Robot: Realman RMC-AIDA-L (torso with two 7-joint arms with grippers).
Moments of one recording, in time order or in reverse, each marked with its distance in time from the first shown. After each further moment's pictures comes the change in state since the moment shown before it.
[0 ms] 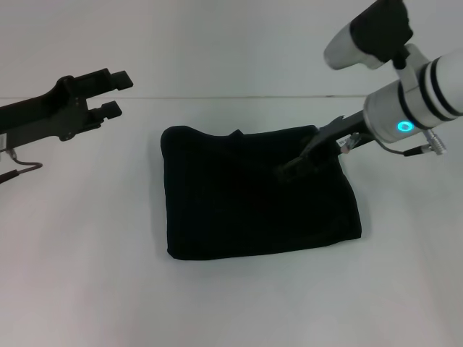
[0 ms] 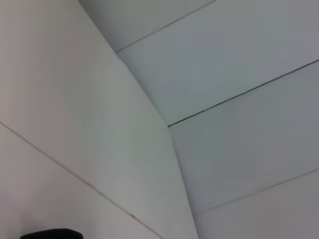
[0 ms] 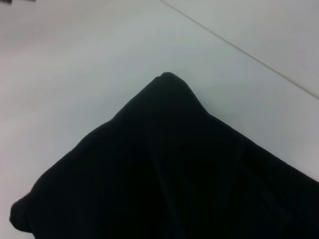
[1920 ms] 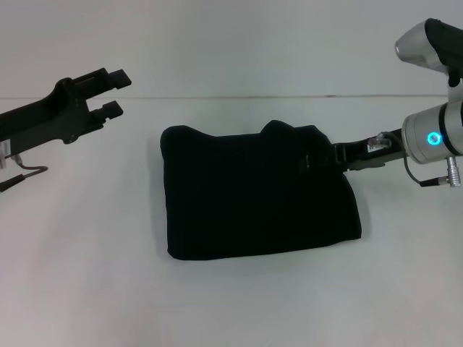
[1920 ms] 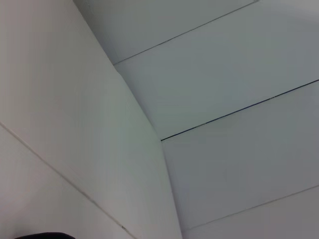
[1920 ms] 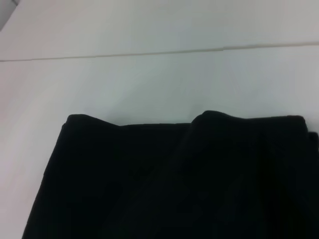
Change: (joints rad) left arm 0.013 -0.006 -0.005 -0.072 -0.070 -0.027 0.044; right arm -0.062 -0.077 0.092 0.217 0.163 0.119 0.325
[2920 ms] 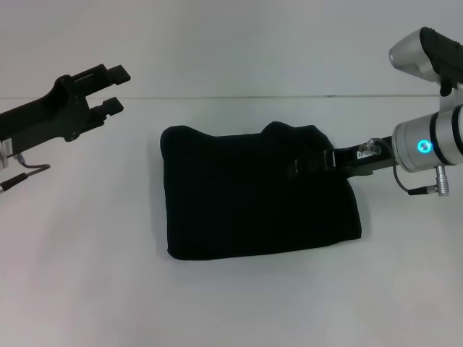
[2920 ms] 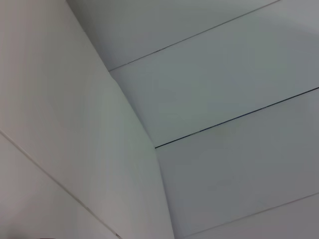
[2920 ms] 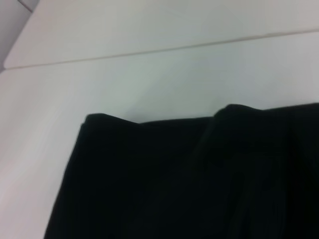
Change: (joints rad) left arm 0.000 0.001 0.000 -0.032 -0.037 -0.013 0.020; right arm -0.007 0.013 -0.008 0.028 0.059 0.008 -0.004
